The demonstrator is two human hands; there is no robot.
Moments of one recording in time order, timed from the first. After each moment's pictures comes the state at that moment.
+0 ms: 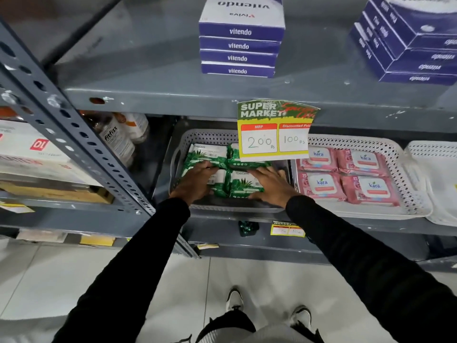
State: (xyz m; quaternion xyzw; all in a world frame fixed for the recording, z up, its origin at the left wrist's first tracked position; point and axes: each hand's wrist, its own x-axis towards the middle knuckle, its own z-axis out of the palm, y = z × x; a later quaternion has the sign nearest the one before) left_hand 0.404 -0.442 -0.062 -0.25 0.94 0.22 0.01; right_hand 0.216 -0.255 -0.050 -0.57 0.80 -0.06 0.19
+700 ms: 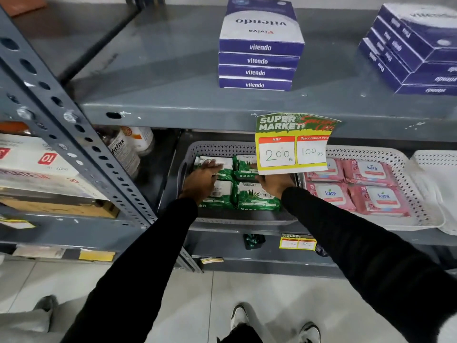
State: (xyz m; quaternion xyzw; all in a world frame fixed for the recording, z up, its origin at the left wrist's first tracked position) left_hand 0.388 -0.470 -0.059 -0.28 0.93 0.21 -0.05; right_hand 0.208 -0.299 -0.035 -0.48 0.86 -0.11 0.15
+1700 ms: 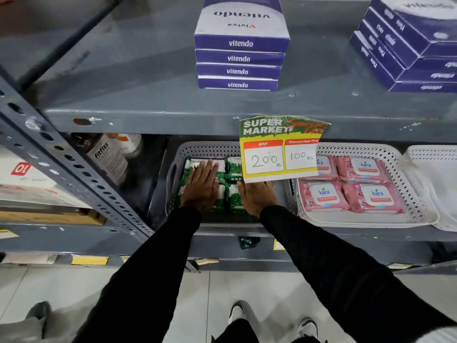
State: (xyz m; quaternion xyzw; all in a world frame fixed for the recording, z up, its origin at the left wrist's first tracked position) left_hand 0.374 -0.449 -0.094 -0.27 0.95 0.13 -0.05; right_hand 0.248 -0.299 -0.078 -0.46 0.87 -0.16 0.04
